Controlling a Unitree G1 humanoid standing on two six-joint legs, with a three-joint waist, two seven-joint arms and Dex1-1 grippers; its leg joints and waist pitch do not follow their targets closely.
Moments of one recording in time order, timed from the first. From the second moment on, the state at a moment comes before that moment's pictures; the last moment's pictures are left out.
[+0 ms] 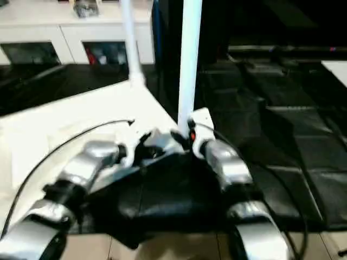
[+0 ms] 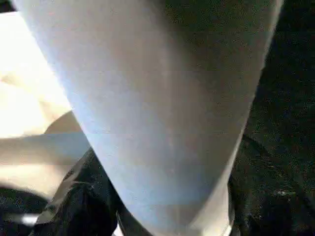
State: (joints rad) left arm -0.65 0.12 -0.19 0.65 0.02 0.33 -0.84; right arm -0.65 -0.10 -0.02 0.80 0.07 0.16 0.48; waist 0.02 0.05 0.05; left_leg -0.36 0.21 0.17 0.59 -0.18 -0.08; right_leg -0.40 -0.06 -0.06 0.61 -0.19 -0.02
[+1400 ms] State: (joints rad) left arm -0.56 0.33 -0.28 0.51 -0.02 0.24 -1.30; right arm -0.46 -0.32 0.15 0.48 0.14 0.23 1.20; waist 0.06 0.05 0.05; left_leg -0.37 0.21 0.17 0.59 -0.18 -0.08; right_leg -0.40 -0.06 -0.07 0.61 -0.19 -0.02
